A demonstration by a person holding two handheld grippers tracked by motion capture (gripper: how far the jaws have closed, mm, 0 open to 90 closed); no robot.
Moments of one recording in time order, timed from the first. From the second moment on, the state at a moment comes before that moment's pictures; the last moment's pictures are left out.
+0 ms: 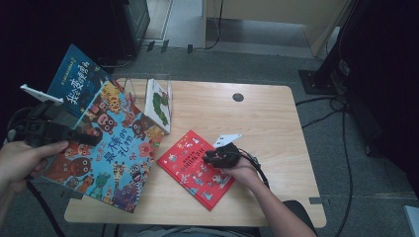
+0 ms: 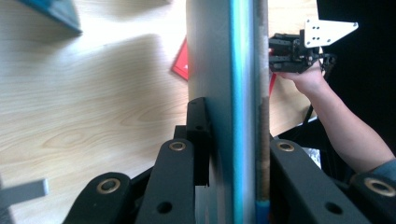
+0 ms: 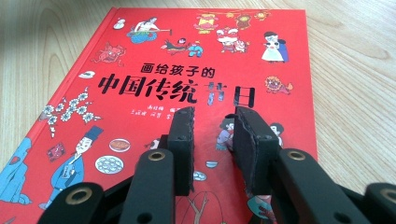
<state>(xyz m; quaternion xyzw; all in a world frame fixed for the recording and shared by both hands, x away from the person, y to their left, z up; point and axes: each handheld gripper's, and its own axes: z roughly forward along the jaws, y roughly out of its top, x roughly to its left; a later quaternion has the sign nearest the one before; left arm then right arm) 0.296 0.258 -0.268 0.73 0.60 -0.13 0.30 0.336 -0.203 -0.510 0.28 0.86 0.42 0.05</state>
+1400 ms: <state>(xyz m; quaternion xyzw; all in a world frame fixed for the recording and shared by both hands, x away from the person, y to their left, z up) 0.411 0.326 -0.218 0.65 0.71 -0.01 0.29 0.335 -0.197 -0.512 0.26 0.86 0.42 0.07</state>
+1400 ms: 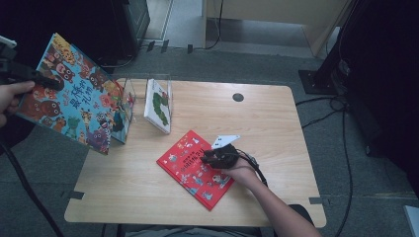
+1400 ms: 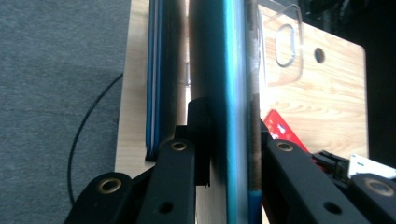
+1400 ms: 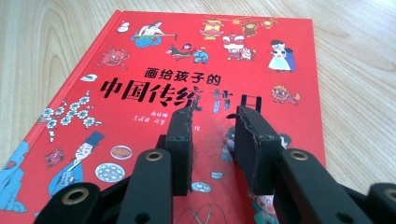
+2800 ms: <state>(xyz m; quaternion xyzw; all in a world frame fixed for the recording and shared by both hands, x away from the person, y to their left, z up) 0.469 0.290 -0.260 0.68 0.69 -0.01 0.25 0.321 -0.205 -0.515 0.27 0.86 0.43 0.09</state>
